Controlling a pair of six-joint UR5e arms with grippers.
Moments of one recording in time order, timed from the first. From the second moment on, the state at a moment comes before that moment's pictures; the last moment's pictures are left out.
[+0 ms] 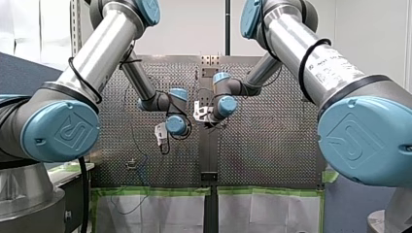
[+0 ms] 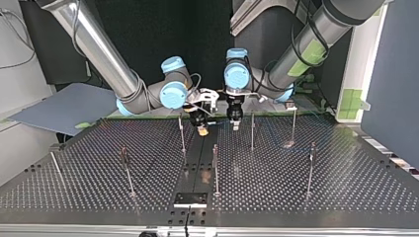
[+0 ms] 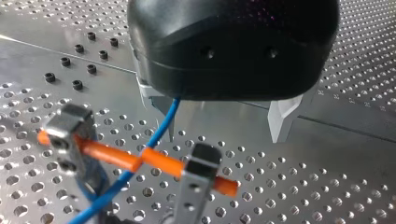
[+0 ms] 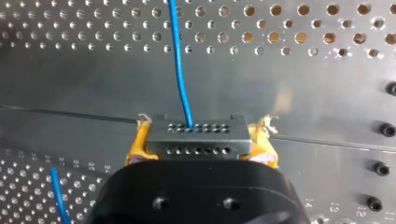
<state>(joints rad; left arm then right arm) -0.36 -2.15 -1.74 -2.51 -1.90 -1.82 2.27 -0.78 1.16 -0.08 1.56 1.64</state>
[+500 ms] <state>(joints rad) -0.38 -2.11 -1.74 -2.53 -2.00 -1.81 2.27 -0.78 1.16 -0.08 1.56 1.64</state>
